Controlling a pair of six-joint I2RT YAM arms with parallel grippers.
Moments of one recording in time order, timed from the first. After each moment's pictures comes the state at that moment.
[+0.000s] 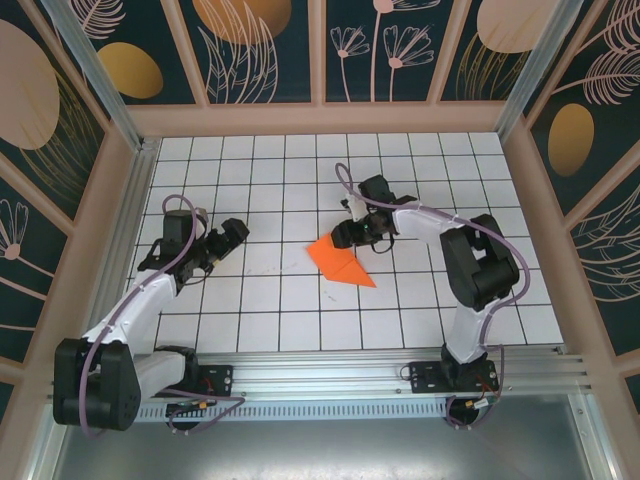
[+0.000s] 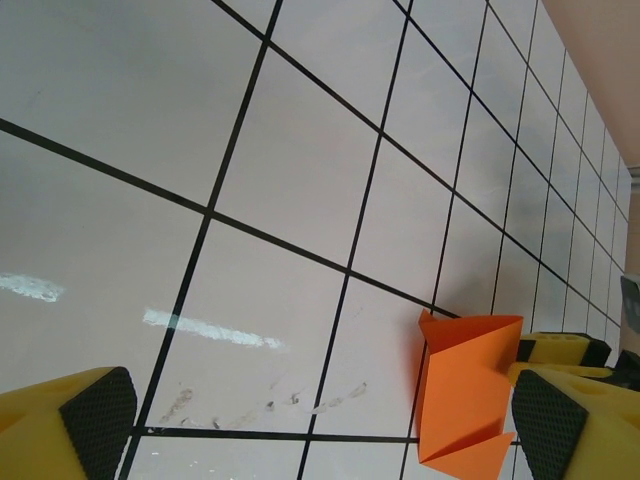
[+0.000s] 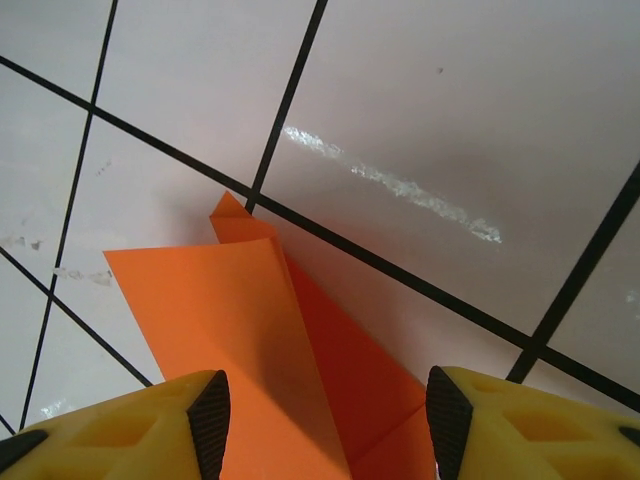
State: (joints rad) left arm -0.11 1.13 0.60 -0.23 0.37 -0.80; right arm 0.48 1.85 1.16 -0.43 -0.44 0.16
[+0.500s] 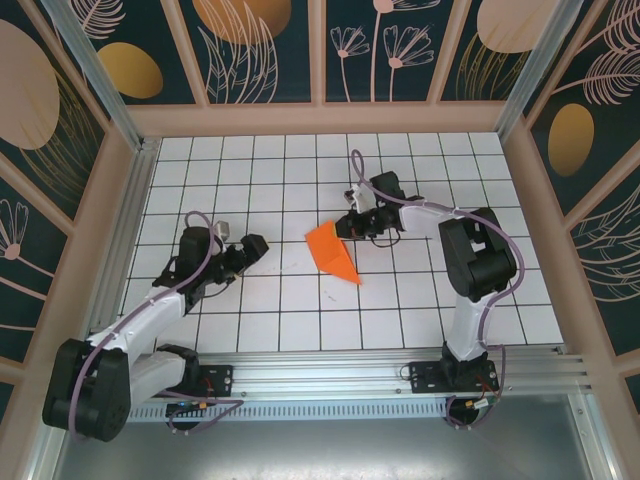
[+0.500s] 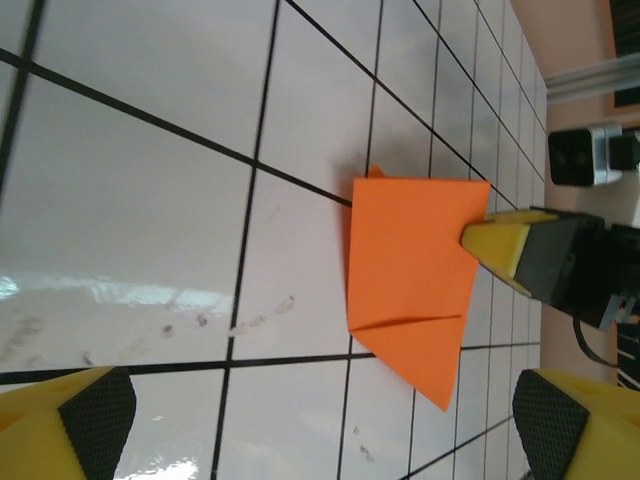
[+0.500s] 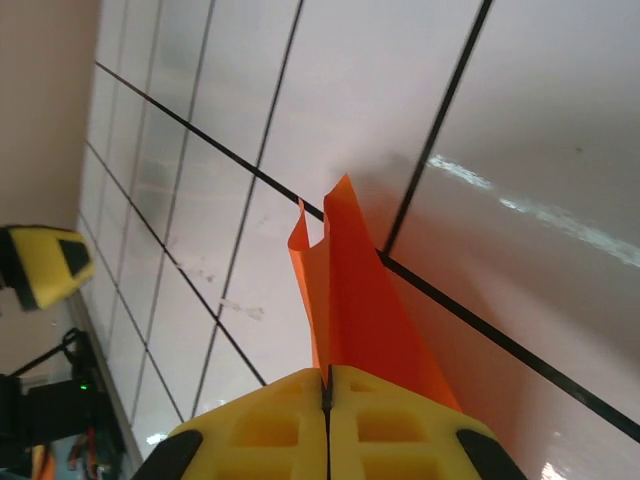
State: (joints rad) left arm -0.28 1.09 0.41 0.03 0.46 -0.92; right arm 0.40 1.91 1.14 -0.22 -0.81 0.32
